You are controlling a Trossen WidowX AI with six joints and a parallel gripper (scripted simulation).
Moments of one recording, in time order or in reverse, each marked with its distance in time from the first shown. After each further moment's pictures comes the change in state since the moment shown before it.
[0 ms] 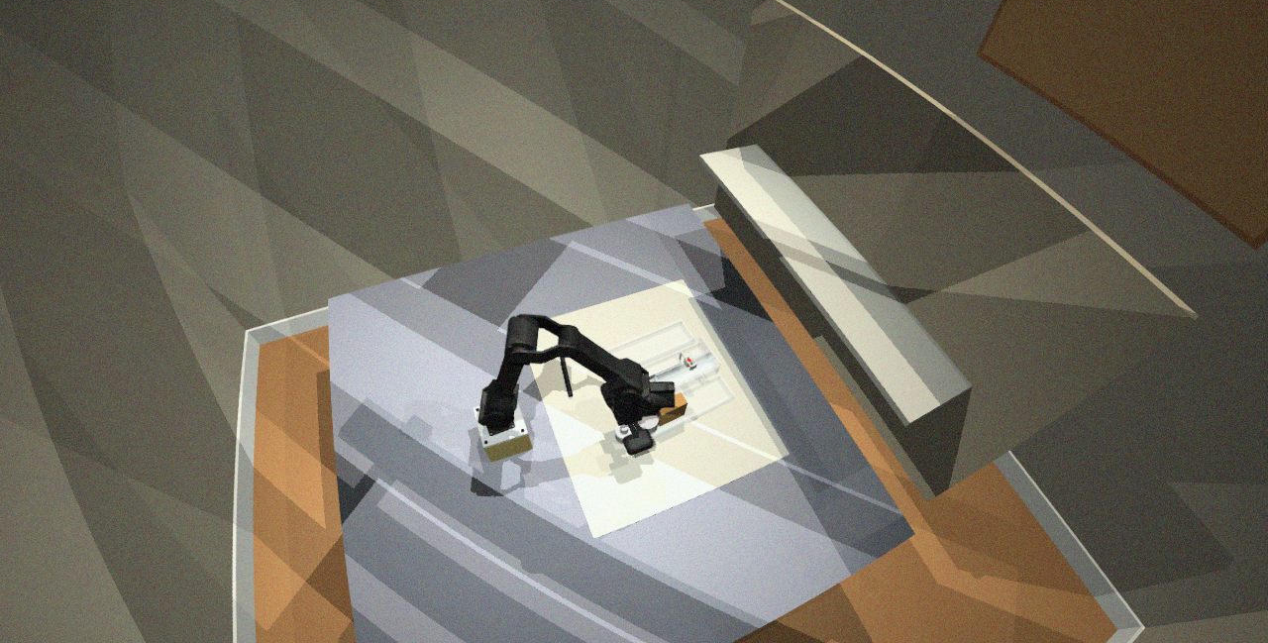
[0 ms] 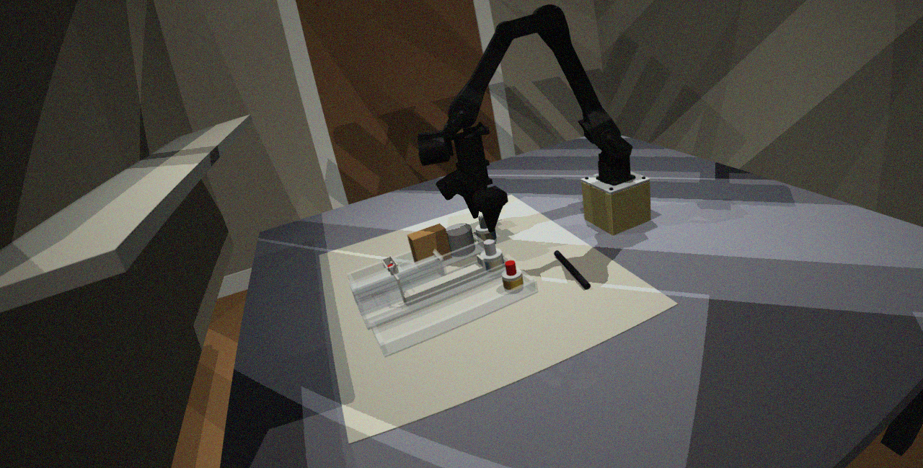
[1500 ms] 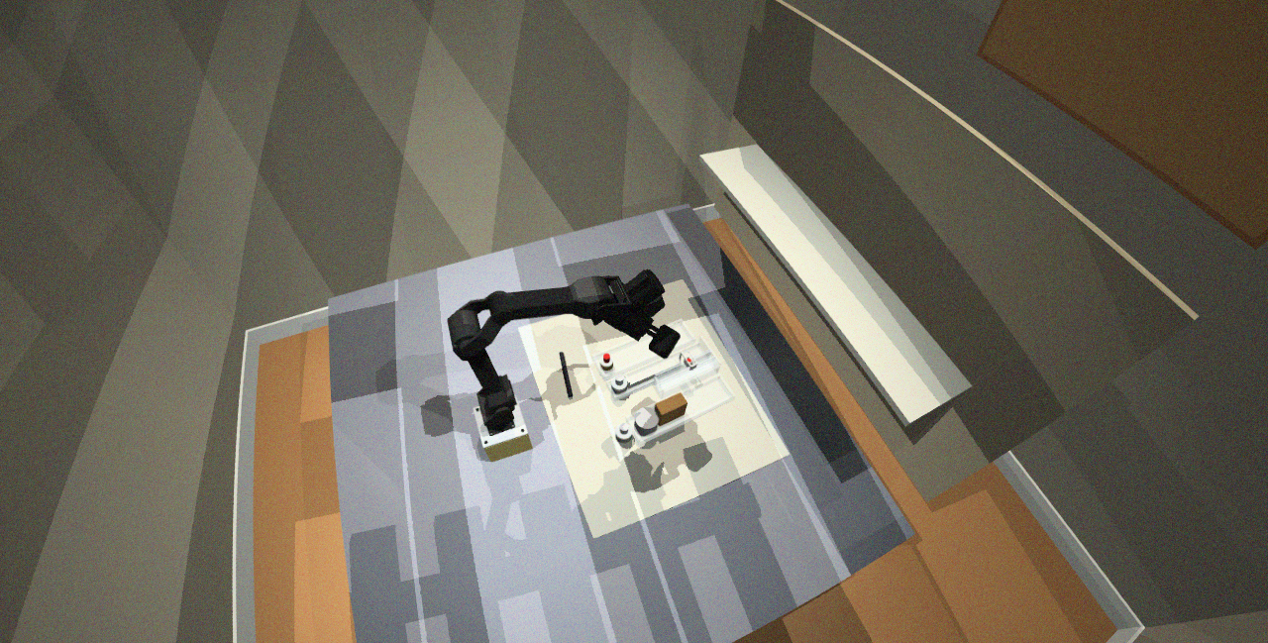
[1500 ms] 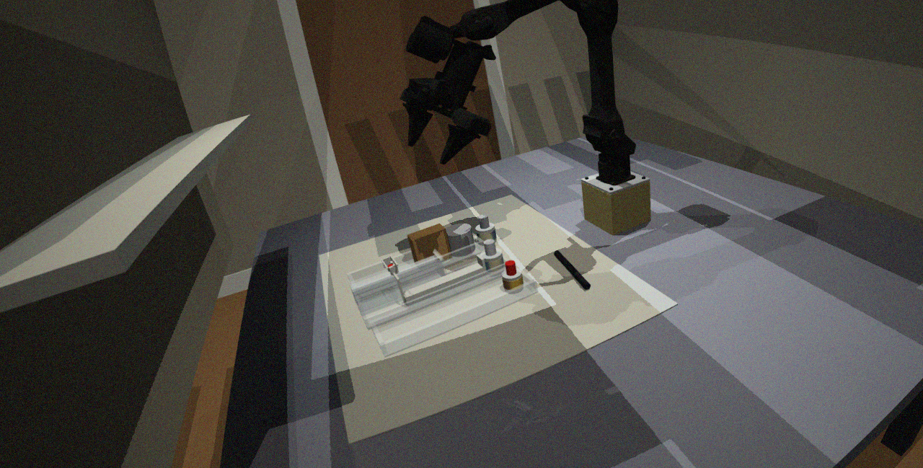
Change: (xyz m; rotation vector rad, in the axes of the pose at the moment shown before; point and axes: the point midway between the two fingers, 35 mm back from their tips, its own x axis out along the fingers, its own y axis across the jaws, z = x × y) arm -0.207 0.094 0.095 -0.436 -0.579 -0.174
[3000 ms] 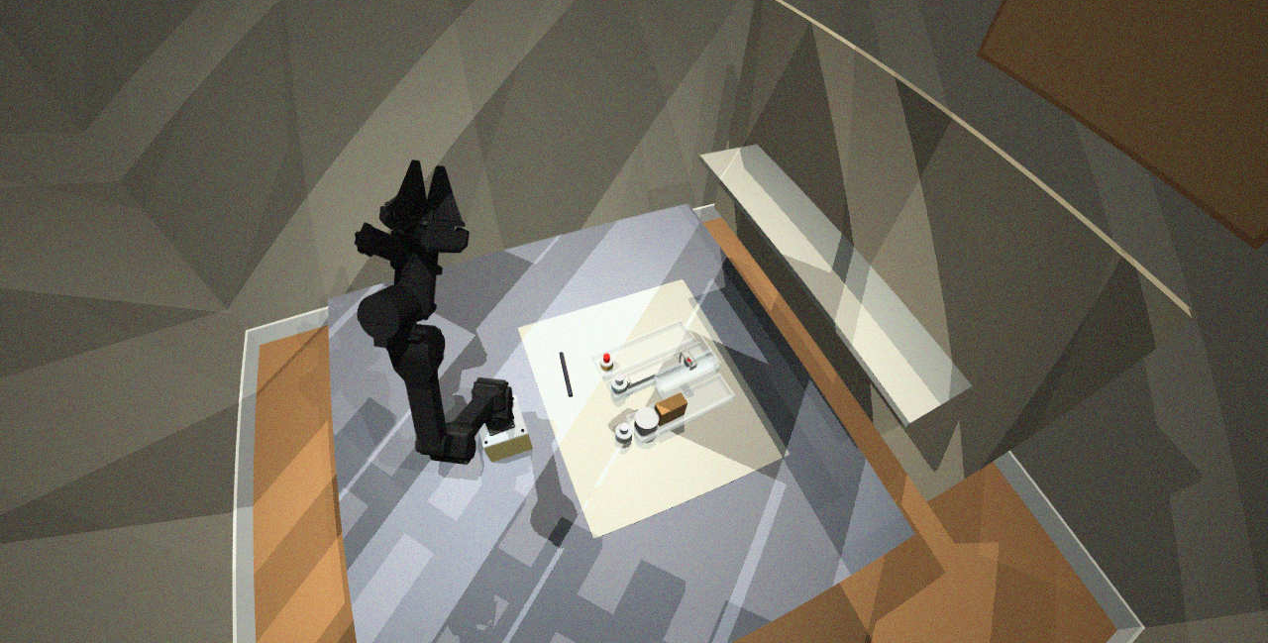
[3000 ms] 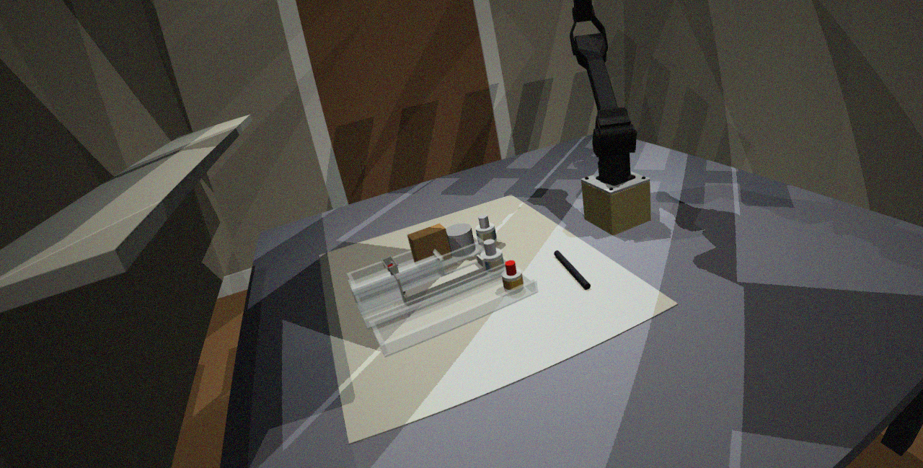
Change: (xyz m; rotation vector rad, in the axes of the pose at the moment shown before) arm -0.619 -0.011 -0.005 -0.099 -2.029 0.038
